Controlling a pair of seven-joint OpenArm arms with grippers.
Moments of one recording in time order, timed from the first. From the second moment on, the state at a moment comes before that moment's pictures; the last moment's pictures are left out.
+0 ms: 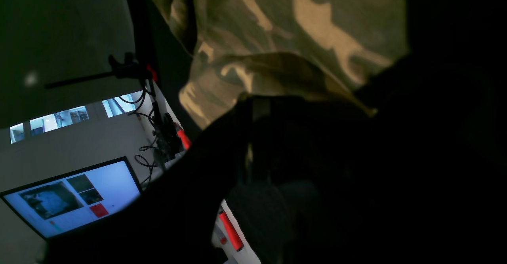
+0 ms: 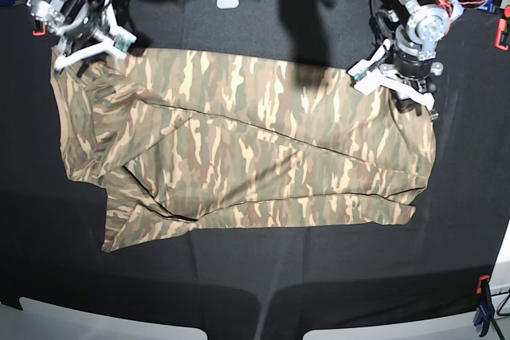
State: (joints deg) left arm 7.7 -37.8 44.1 102.7 37.2 3.0 49.1; right arm -33.3 46.9 -10.1 107.1 -12.0 16.3 -40.6
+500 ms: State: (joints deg) left arm 7.7 -37.2 44.1 102.7 34.6 3.0 49.1; right arm -32.5 46.8 -10.1 104.3 -12.8 13.8 -40.0
